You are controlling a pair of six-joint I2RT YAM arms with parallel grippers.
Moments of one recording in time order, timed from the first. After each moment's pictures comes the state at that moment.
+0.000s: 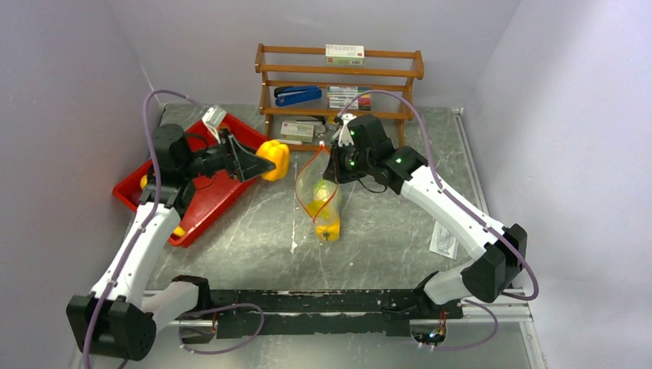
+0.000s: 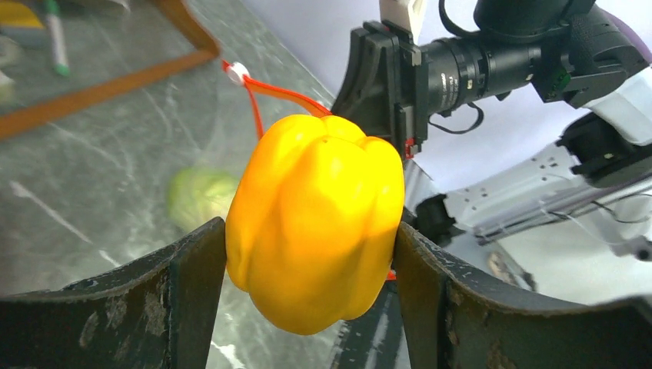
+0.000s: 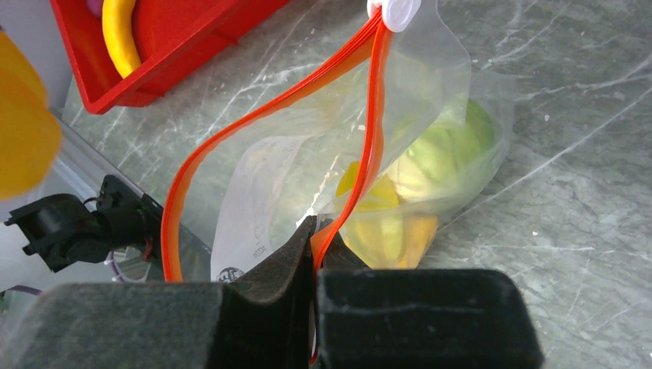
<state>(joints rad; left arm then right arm) -0.13 1.02 0.93 -0.01 0.99 -0.50 0.68 1.41 1.37 -0.64 -0.17 0.38</state>
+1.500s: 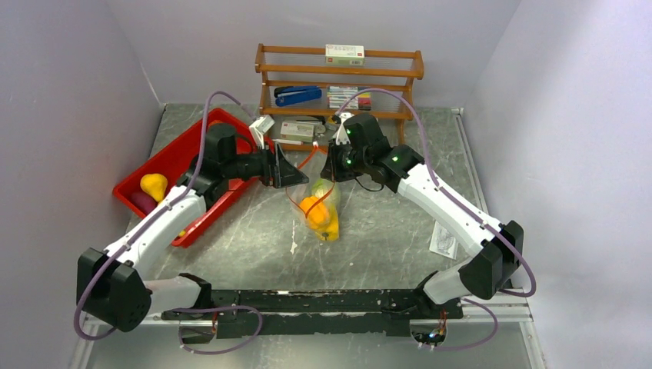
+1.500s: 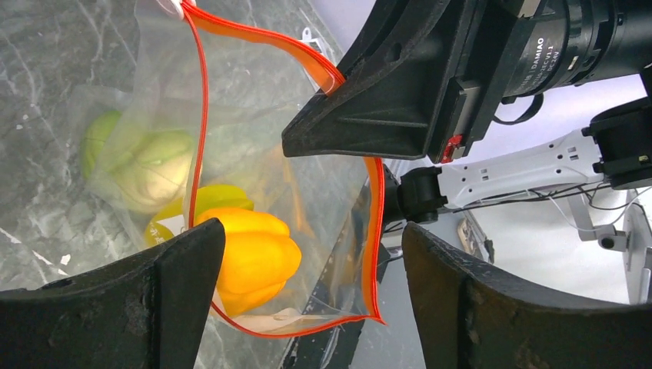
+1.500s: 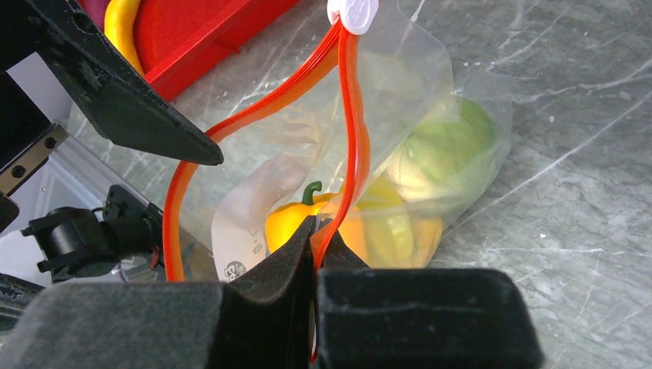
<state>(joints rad) -0.43 1.23 0.97 -0.07 0.81 -0.56 0.70 1.44 1.40 -0.64 -0.15 0.42</state>
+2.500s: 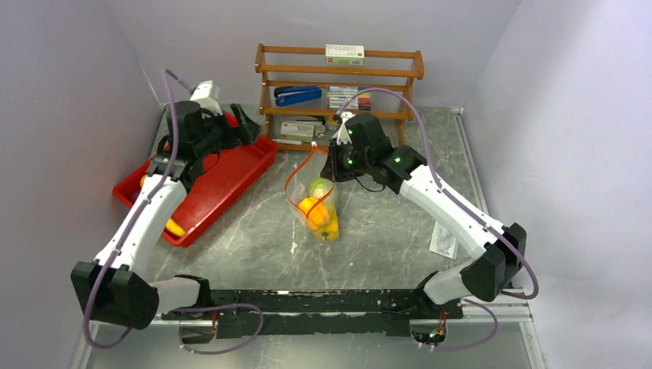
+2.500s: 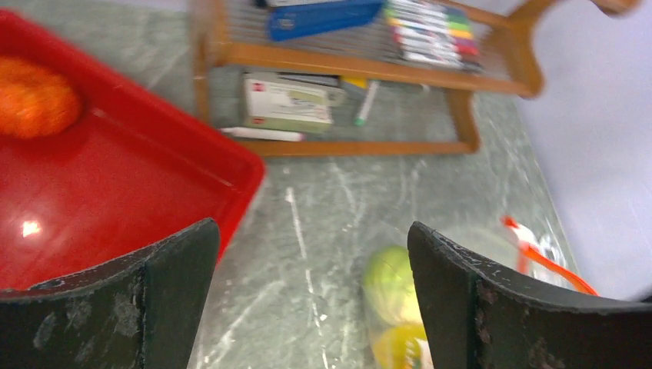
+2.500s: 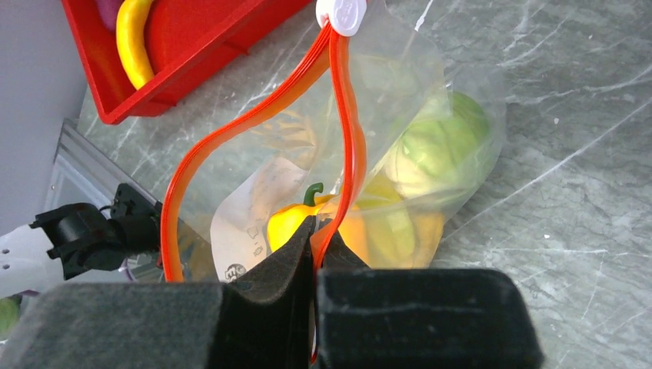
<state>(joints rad) -0.24 1.22 1.16 -0.25 0.20 -0.38 0.70 1.43 1.40 -0.64 -0.15 0.42</state>
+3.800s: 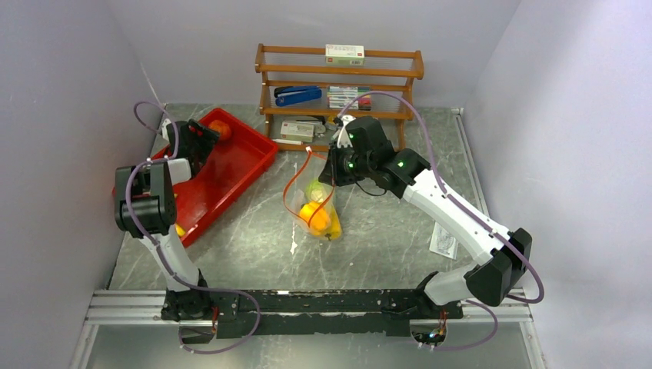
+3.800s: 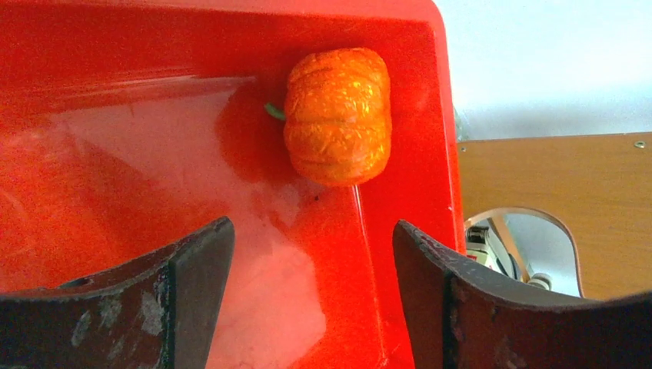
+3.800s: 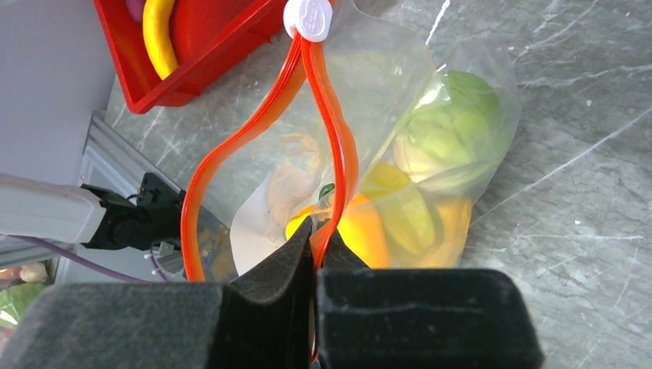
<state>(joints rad) 0.14 1.88 1.02 0.38 0.06 -0.87 0.73 1.39 1.39 -0.66 -0.16 0.47</state>
